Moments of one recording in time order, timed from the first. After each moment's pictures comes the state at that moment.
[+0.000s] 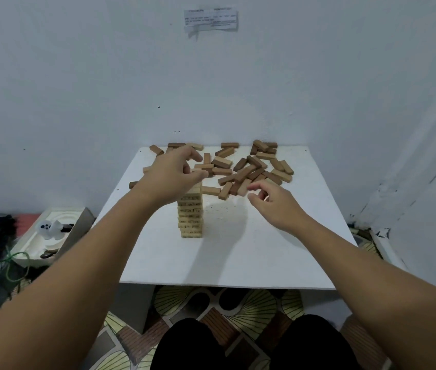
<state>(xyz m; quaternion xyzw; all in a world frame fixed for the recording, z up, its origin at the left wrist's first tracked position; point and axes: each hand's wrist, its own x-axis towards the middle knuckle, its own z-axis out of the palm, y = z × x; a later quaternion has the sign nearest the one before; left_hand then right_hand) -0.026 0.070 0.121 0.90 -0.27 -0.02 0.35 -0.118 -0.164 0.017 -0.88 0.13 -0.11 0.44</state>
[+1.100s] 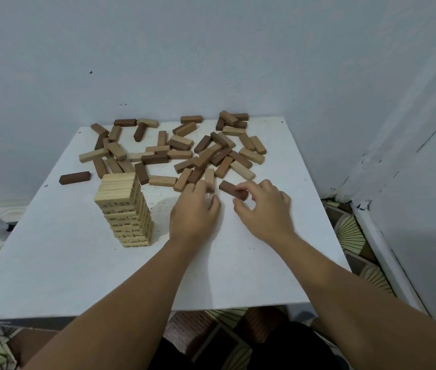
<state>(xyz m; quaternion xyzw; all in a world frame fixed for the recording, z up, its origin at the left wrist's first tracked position) -0.028 -0.073 -0.071 0.93 -0.21 0.04 0.31 -0.110 -0.223 -0.078 -0.92 0.22 -0.17 0.28</state>
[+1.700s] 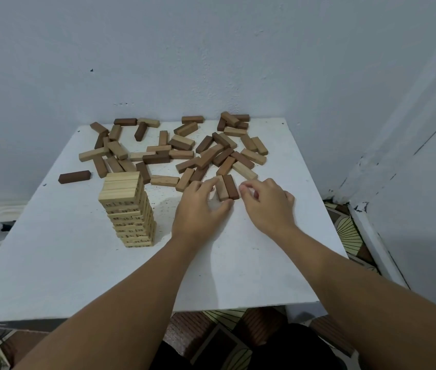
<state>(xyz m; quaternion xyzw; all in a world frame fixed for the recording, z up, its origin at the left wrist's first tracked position) -0.021 -0.072 -0.079 0.88 -0.24 0.01 0.41 -0.098 -0.226 -0.065 -0.91 0.27 -0.15 0.29</state>
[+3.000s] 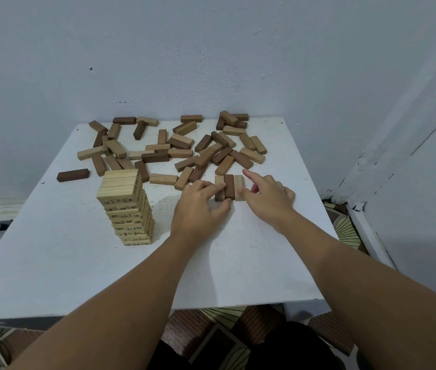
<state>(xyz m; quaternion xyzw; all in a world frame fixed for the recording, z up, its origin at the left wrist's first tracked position) -0.022 -0.072 -0.076 0.89 -0.27 0.02 0.38 -0.089 -0.237 -0.052 -0.90 0.29 -0.04 0.31</state>
